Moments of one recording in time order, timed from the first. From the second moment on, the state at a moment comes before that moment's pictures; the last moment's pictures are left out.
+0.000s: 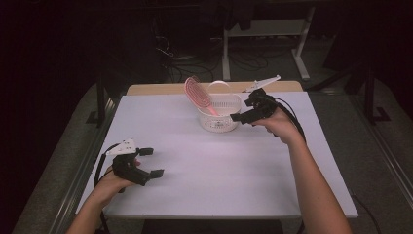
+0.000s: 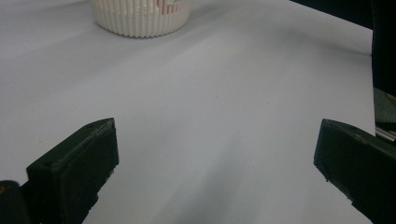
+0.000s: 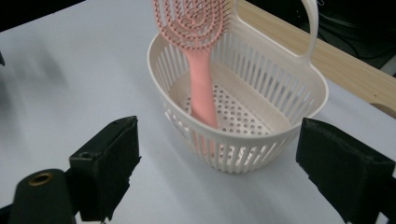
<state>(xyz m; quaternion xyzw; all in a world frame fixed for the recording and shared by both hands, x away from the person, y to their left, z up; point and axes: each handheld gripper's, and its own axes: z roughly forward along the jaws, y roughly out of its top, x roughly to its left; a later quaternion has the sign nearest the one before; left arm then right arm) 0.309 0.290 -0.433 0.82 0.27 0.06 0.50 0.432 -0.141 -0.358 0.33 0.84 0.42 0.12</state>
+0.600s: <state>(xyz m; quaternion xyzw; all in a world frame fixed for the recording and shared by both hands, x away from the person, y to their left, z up) 0.308 0.290 -0.432 0.82 0.26 0.07 0.50 0.383 -0.157 -0.394 0.37 0.82 0.41 0.13</state>
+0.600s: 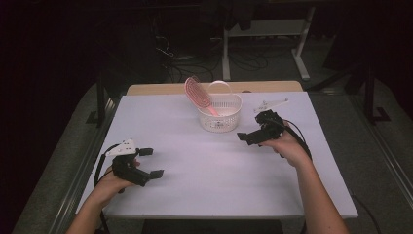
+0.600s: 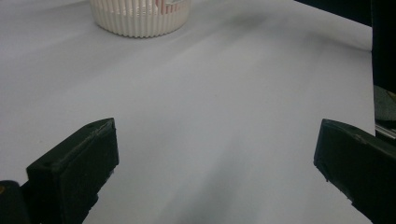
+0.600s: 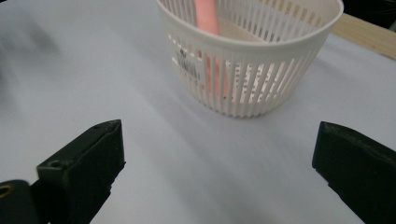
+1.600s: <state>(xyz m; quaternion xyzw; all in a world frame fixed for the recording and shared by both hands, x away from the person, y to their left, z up) 0.305 0.288 -0.433 0.83 0.26 0.07 0.49 0.329 -0.189 -0.435 0.39 0.80 0.43 0.12</state>
